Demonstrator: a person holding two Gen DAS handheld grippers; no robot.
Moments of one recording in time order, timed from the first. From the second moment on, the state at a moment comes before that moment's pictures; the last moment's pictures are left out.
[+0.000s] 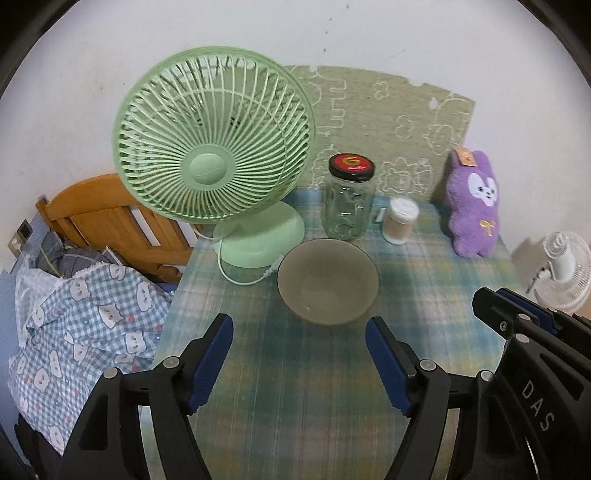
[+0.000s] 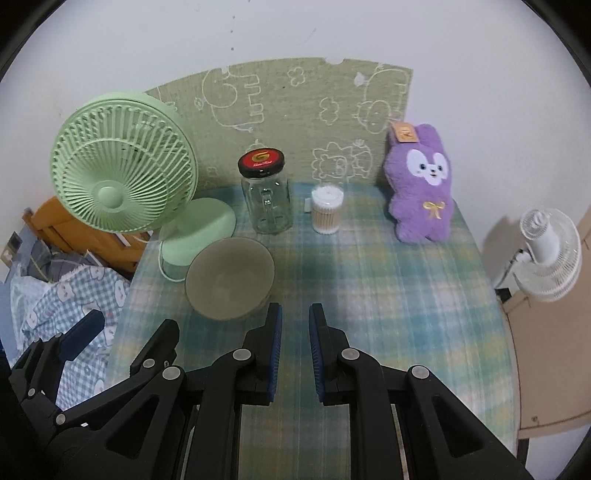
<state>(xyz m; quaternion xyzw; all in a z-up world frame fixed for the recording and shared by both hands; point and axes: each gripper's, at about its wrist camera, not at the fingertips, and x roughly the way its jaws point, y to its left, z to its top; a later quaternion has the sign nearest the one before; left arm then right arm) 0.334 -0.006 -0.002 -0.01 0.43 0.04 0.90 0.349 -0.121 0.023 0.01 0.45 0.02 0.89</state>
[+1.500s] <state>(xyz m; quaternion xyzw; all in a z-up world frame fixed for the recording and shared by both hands) 0.451 0.007 -0.127 -0.01 0.48 0.10 0.87 0.492 -0.089 -0.121 0.01 0.50 0.09 0.86</state>
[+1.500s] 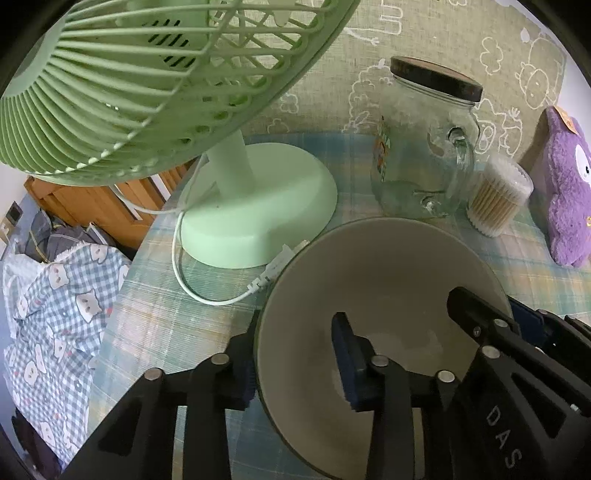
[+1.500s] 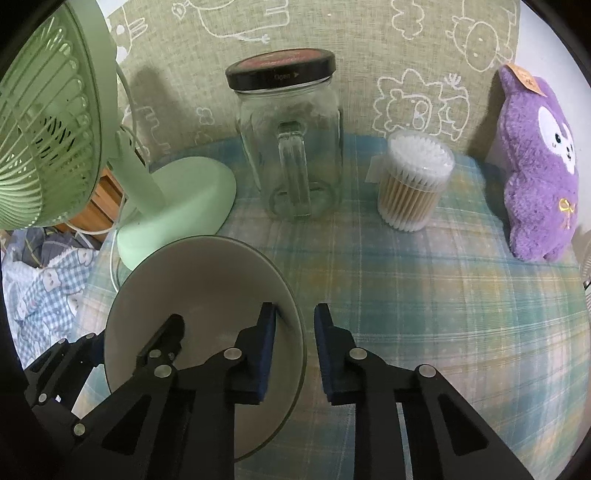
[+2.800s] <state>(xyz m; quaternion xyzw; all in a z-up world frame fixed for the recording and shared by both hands) 0.379 -0.005 -0.075 0.00 0.48 0.06 0.88 0.397 -0.101 -0.061 0.04 0.49 0.03 0.87</state>
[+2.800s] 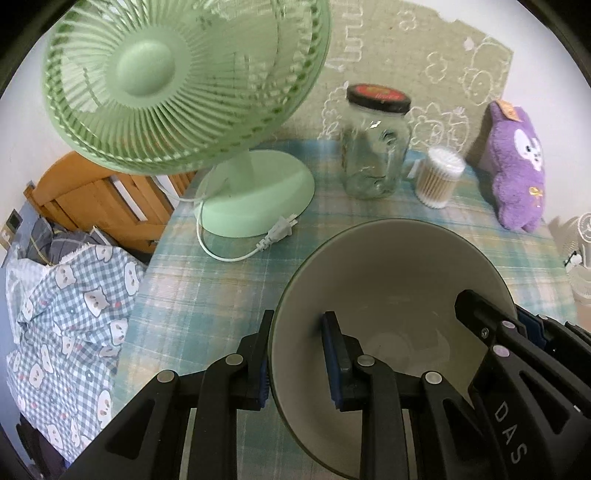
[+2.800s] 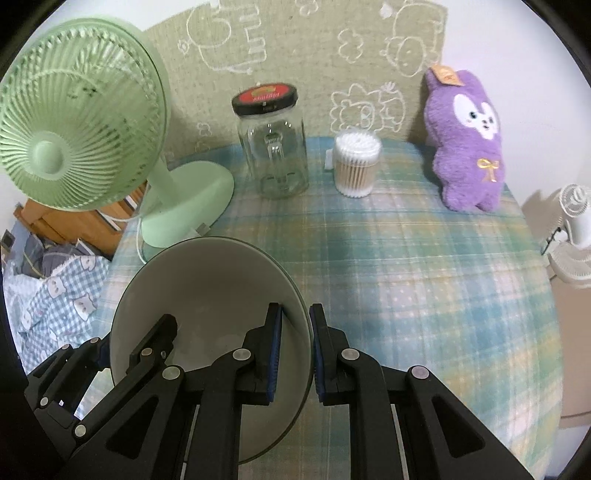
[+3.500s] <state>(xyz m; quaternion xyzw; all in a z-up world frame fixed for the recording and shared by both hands) 0.300 -0.014 0.004 0.01 0.43 0.01 0.90 0.296 -0.107 0.027 0.05 0.44 -0.01 0.89</state>
